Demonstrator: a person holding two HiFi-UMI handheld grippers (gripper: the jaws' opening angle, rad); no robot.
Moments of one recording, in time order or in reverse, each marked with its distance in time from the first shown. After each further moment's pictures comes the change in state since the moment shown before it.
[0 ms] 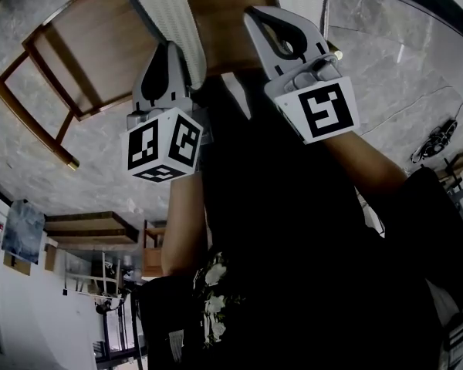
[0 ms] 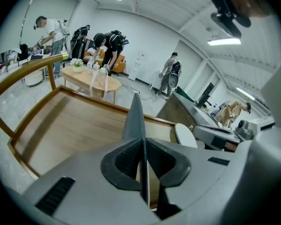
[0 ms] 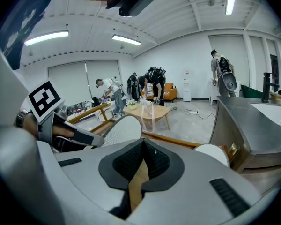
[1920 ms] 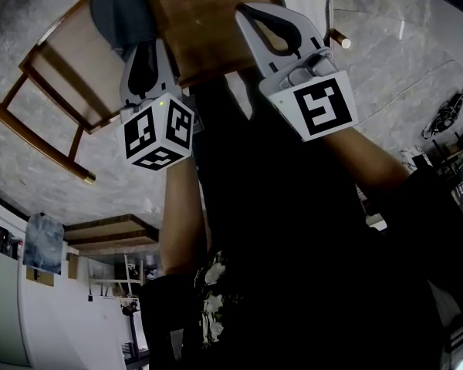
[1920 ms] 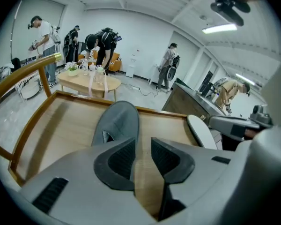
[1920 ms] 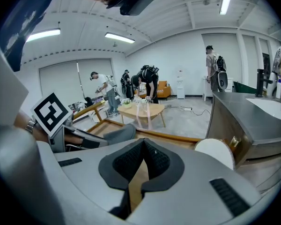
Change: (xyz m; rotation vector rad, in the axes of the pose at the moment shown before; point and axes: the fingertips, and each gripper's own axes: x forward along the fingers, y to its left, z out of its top) left arm 0.026 0.045 0.002 0.123 0.054 0.041; right arm 0.016 0.010 -0.004 0.057 0.021 -0.071
